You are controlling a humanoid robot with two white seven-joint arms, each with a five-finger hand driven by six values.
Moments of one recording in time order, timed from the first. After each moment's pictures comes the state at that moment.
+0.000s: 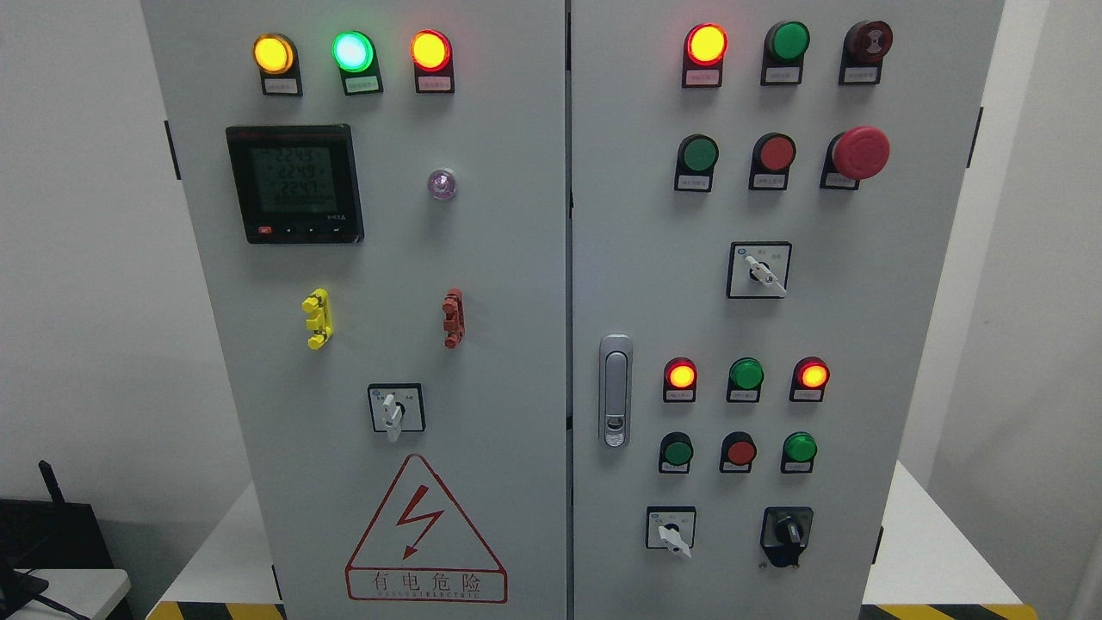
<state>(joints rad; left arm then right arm) 0.14 0.00 0.04 -0.04 0.00 -0.10 -0.11 0.12 0.12 0.00 -0.11 0.00 0.01 -0.06</state>
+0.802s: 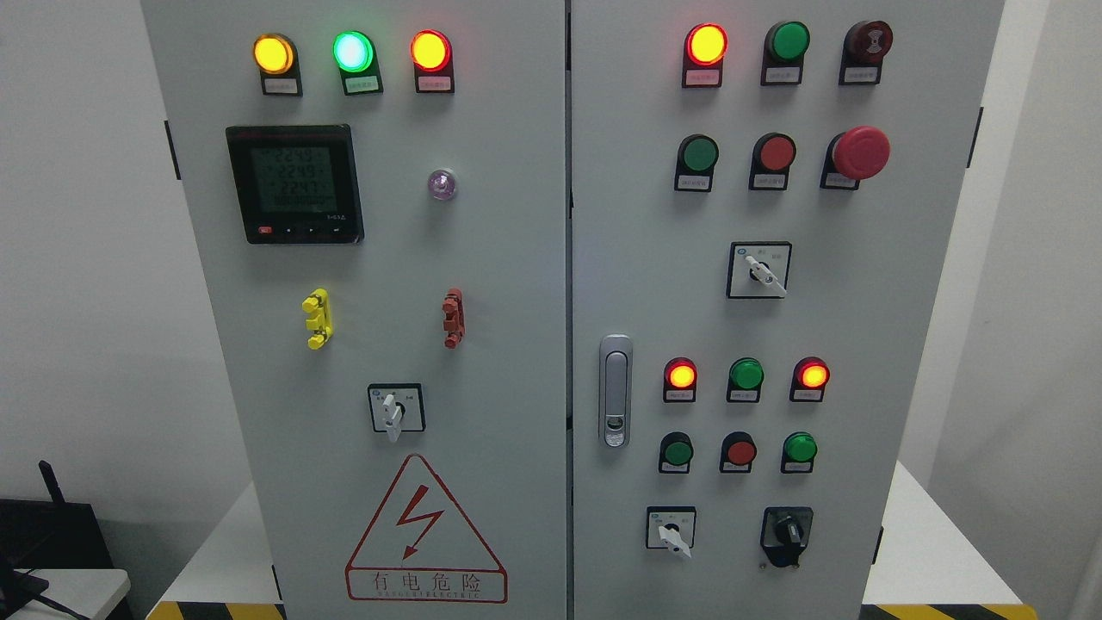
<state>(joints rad) 0.14 0.00 0.05 -0.06 0.00 -0.10 -0.10 0.12 0.12 0.00 -0.11 0.00 0.01 -0.06</state>
